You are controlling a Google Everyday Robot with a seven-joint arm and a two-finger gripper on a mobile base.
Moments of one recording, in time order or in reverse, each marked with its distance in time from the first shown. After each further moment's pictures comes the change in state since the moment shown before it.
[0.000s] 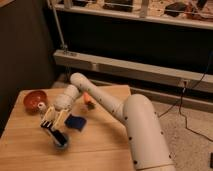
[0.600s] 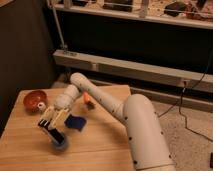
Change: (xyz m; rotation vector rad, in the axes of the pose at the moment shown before) arm 0.000 -0.001 0.001 -0.003 0.001 0.000
